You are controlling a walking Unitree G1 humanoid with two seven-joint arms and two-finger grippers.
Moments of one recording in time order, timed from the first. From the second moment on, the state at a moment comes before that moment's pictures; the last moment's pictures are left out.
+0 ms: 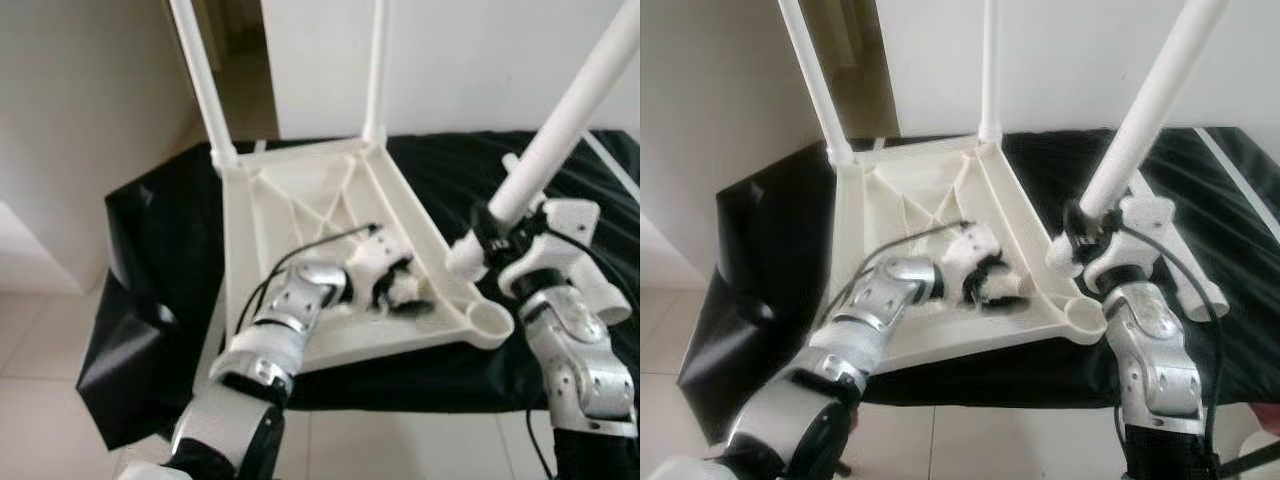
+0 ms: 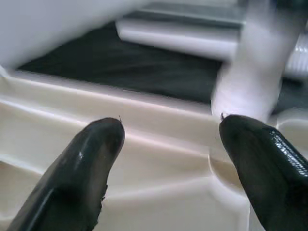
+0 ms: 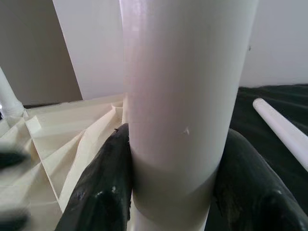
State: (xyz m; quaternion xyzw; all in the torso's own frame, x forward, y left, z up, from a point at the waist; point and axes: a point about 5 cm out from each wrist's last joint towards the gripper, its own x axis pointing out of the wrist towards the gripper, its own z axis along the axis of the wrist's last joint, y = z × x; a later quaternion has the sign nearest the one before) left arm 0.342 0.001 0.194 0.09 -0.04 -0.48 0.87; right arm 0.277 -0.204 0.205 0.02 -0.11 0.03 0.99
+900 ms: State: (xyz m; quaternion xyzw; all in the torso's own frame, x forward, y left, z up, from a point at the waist) left arm 0.288 0.018 0.172 0.03 -0.05 -0.55 0.83; right arm 0.248 -0.200 0.195 -0.02 -0.09 -0.07 0.99
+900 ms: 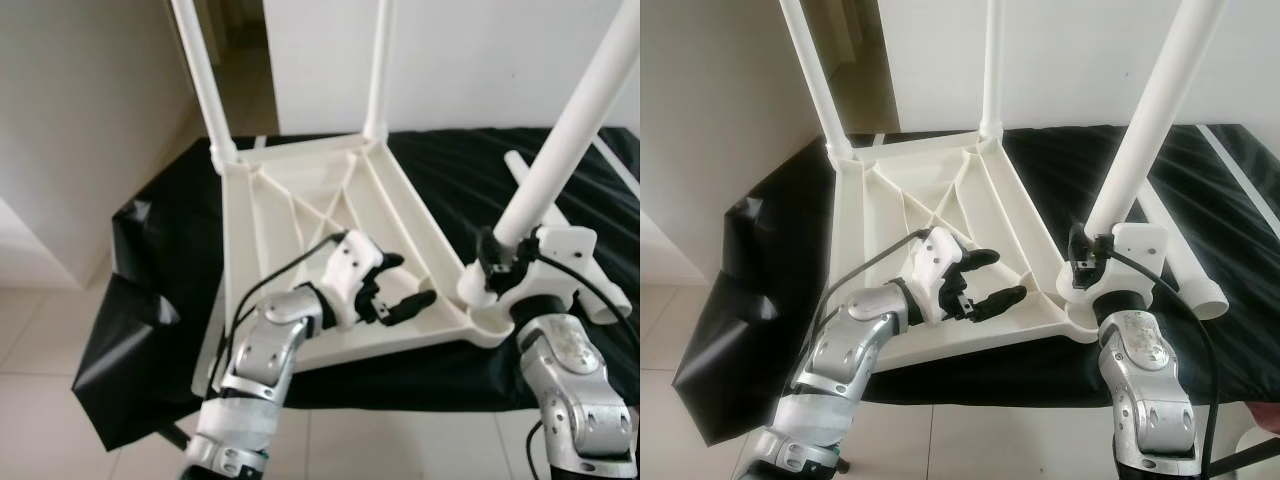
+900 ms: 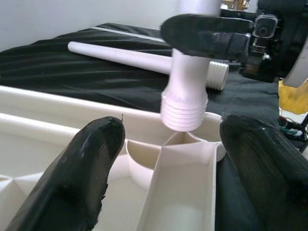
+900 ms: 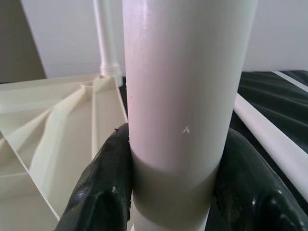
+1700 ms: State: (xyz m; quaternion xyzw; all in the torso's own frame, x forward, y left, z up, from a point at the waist) left arm 0.270 0.022 0.169 0.04 -0.03 -0.58 0.81; right arm 0.221 -0.191 0.175 -0.07 -0.08 -0.04 0.99
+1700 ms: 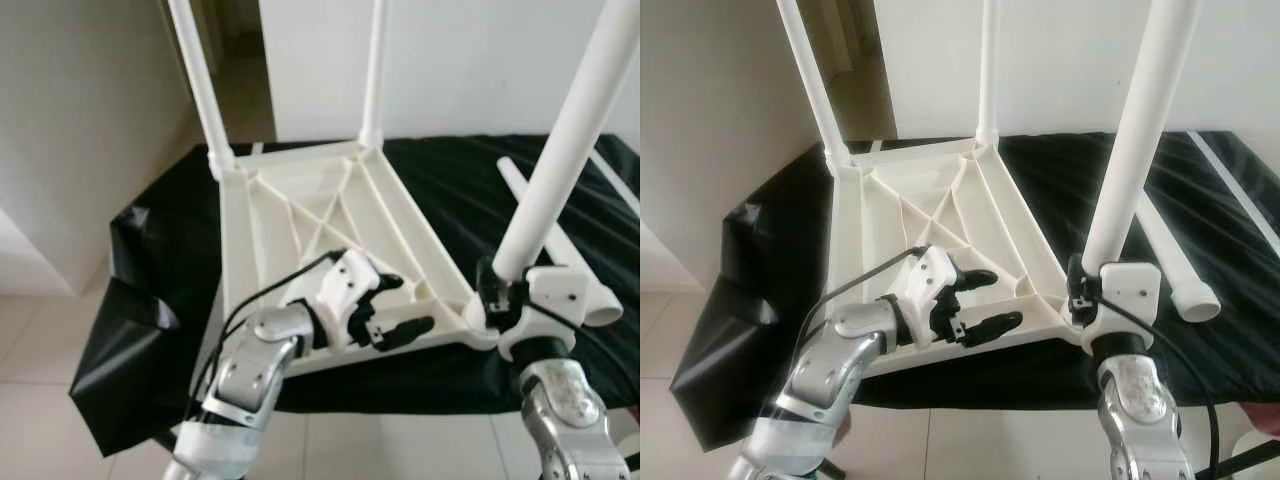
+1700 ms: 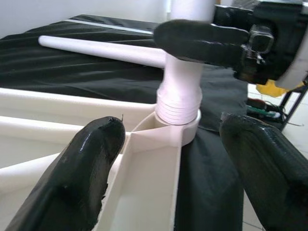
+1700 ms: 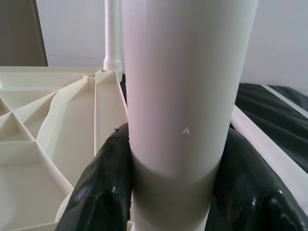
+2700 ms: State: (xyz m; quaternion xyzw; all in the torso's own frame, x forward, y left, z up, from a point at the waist) left arm 0.270 0.022 0.176 0.04 -0.03 -0.59 0.81; right arm 0.241 -0.212 0.160 0.04 -0.08 0.02 1.00
